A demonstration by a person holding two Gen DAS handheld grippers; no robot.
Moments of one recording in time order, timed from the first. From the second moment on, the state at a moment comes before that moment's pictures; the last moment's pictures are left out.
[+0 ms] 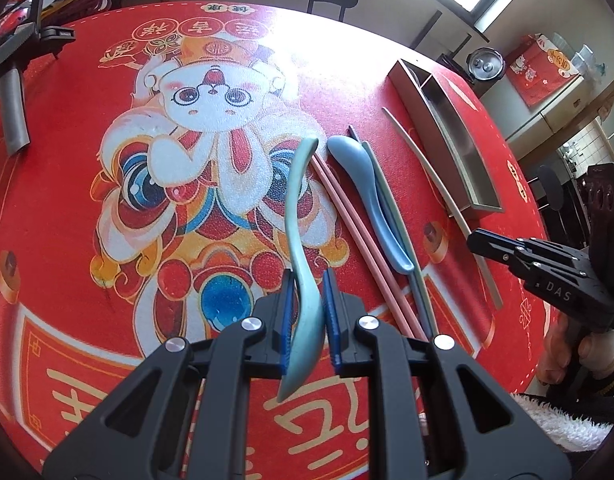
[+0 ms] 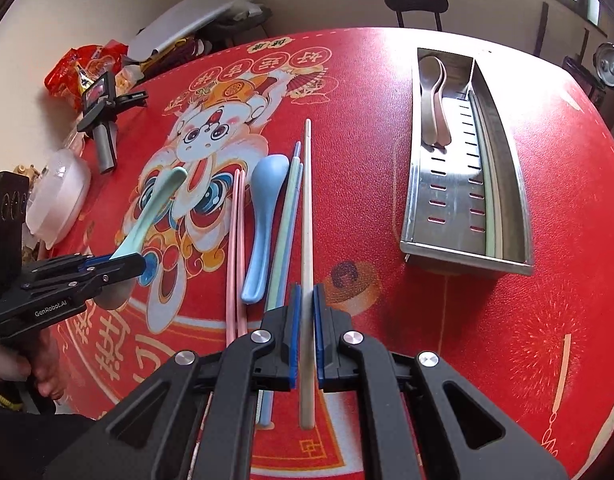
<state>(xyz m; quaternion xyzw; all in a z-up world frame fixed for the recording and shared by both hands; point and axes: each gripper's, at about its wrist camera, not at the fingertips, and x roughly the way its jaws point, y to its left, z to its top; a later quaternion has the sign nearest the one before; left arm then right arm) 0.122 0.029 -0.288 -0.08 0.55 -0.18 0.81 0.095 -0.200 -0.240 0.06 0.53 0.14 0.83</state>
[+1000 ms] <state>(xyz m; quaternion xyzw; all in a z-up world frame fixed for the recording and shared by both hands) 0.262 -0.156 -0.255 -0.10 0.58 -0.28 0.76 0.177 -0.313 -0.231 0.15 0.53 0.00 0.84</state>
